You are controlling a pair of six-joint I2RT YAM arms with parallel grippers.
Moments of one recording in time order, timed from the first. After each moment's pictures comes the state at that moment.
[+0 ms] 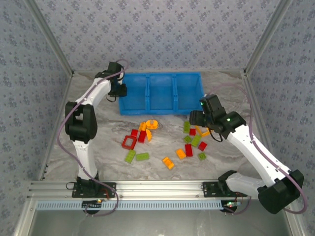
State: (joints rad) left arm -0.23 2.07 1.78 -0.83 -0.03 -0.22; right arm 0.49 1.11 1.07 -0.88 0.20 0.49
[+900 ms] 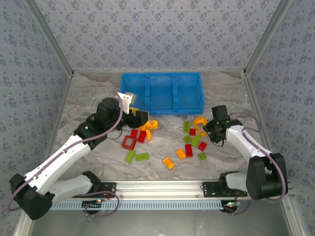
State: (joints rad) left arm -0.71 1.01 0.94 -0.37 0.16 -0.44; right arm 0.16 1.27 0.72 -0.59 -0.04 1.09
